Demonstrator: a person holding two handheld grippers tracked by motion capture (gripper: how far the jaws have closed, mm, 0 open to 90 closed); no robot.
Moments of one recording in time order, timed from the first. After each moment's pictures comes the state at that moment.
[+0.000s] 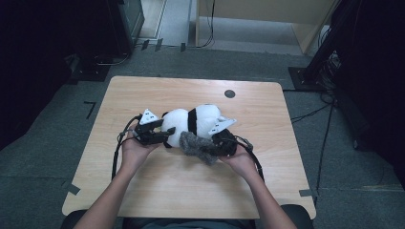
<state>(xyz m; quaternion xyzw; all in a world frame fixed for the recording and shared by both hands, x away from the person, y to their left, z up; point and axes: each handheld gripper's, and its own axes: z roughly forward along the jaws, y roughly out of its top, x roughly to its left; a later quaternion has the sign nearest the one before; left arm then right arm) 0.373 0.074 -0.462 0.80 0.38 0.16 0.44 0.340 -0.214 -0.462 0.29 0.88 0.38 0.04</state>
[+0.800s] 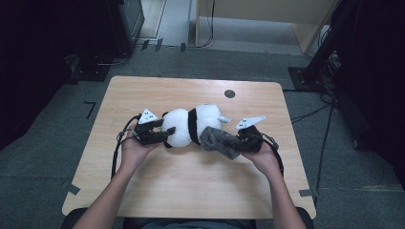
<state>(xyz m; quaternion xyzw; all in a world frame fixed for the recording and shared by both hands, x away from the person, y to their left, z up) 0.375 0.076 -0.463 0.79 0.38 0.15 0.45 0.341 -0.289 -0.450 0.34 0.86 0.38 0.07</state>
